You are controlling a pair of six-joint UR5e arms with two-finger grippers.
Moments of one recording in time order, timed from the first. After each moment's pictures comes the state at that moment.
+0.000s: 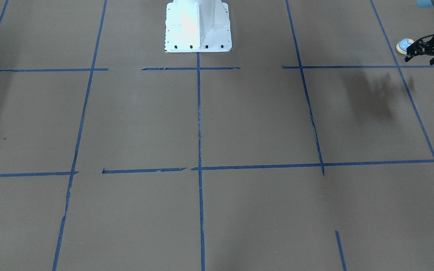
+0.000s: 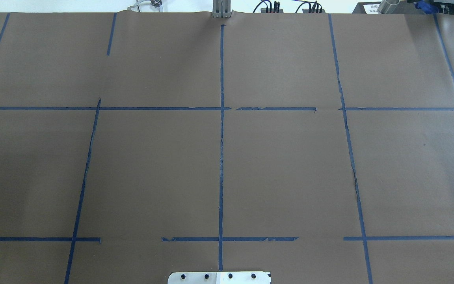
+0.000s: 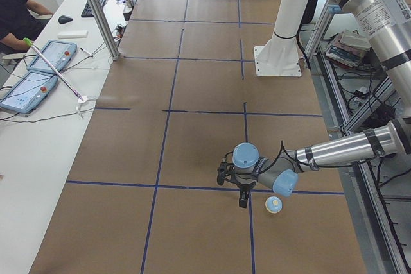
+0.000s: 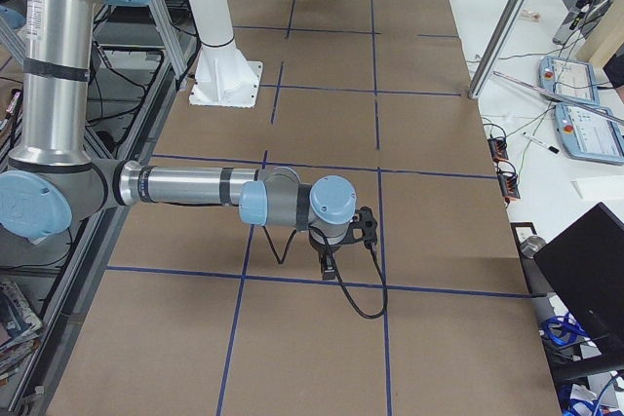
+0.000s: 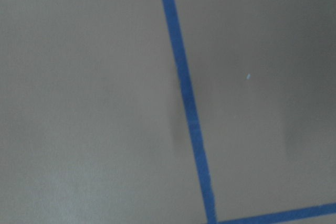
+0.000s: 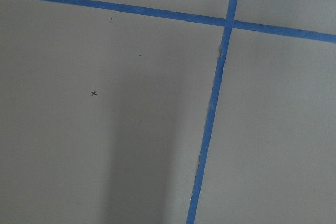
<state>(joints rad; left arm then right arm) -1.03 -1.03 -1.64 -2.33 -2.26 -0.37 1.55 -1.73 1.74 -1.61 2.44 -0.18</state>
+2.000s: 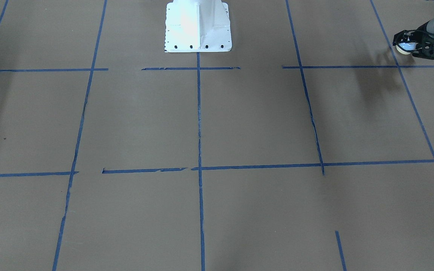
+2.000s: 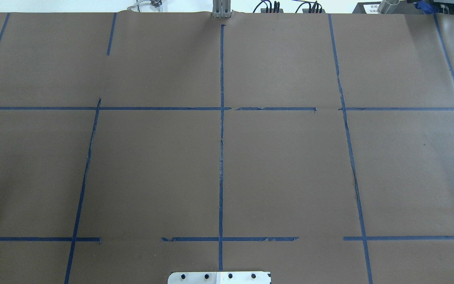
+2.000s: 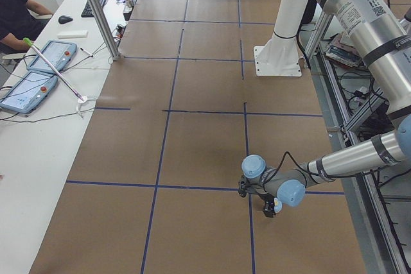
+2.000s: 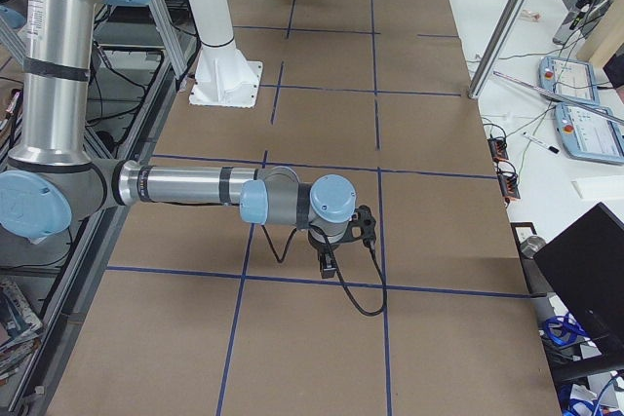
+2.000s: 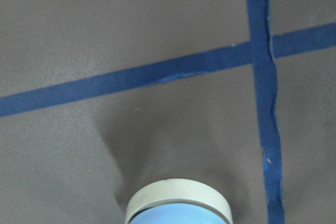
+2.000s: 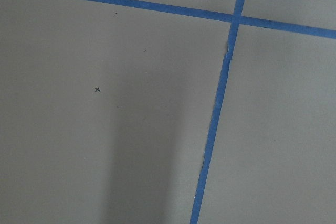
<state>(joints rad) -0.76 -0.99 -1.55 -2.35 -2.31 -0.47 1.54 -1.74 1.75 -1.61 2.45 -0.18</state>
